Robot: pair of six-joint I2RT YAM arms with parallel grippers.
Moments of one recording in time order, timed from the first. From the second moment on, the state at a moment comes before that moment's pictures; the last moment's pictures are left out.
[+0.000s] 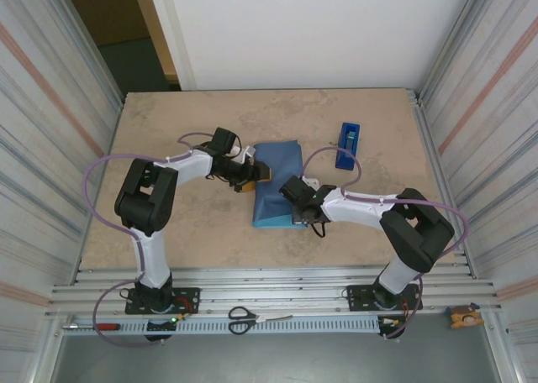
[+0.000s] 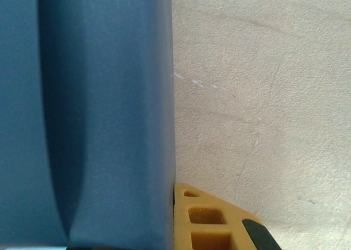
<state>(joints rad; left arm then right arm) -0.40 1.95 1.22 -0.37 0.73 -0.52 0.83 1.63 0.88 -0.51 0.30 0.77</state>
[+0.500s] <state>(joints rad) -0.40 1.95 1.22 -0.37 0.74 -0.52 0.85 1.61 0.85 -0.53 0.28 0.78</state>
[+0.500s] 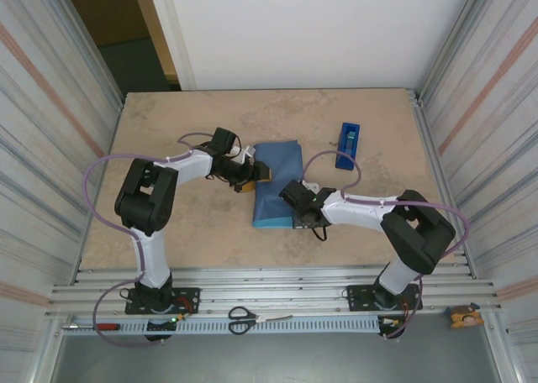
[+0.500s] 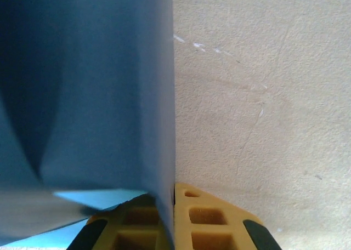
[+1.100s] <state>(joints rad) -0.40 1.95 1.22 -0.37 0.74 -0.52 0.90 1.59 0.83 -0.56 0.28 0.82</state>
